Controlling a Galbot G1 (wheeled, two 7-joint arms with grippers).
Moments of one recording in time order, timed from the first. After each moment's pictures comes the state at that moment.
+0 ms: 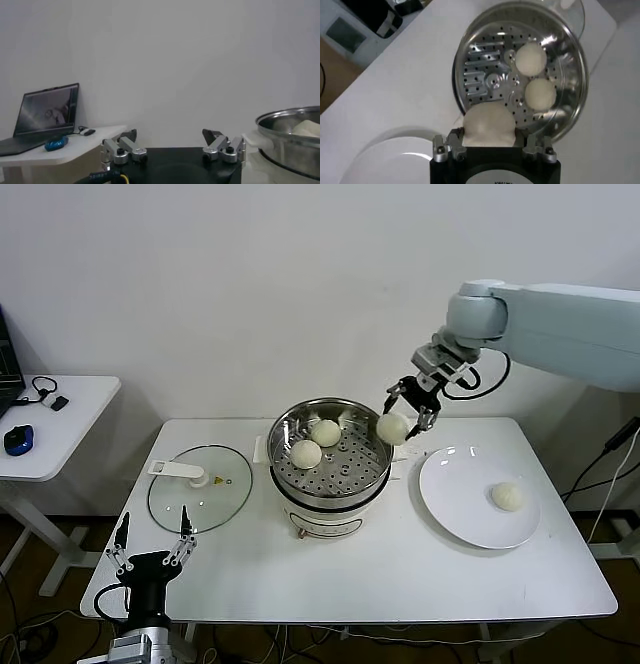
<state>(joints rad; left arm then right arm) 1.77 -1.58 -0.58 -2.19 0.13 -0.12 -0.19 0.95 0.99 -1.74 1.30 0.54 0.23 -1.03</state>
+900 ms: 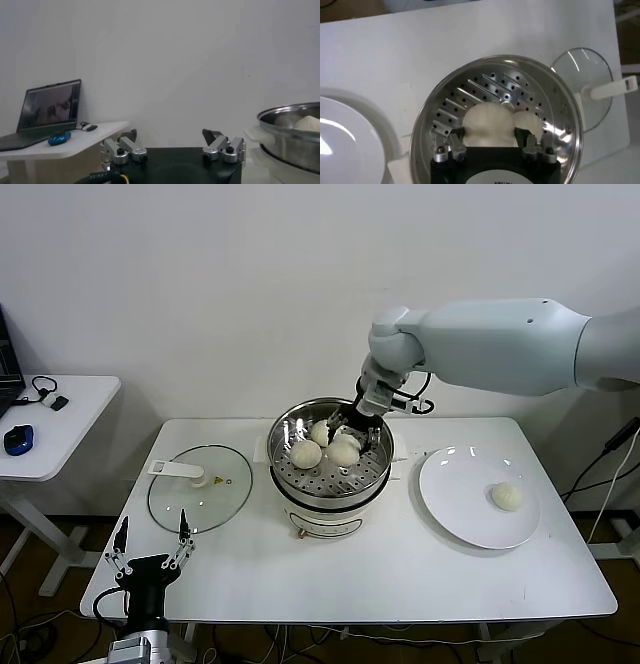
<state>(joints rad) 1.78 -1.58 -0.59 -2.18 0.12 -0.12 -0.20 0.87 1.21 -1.75 1.28 0.24 0.55 -0.84</state>
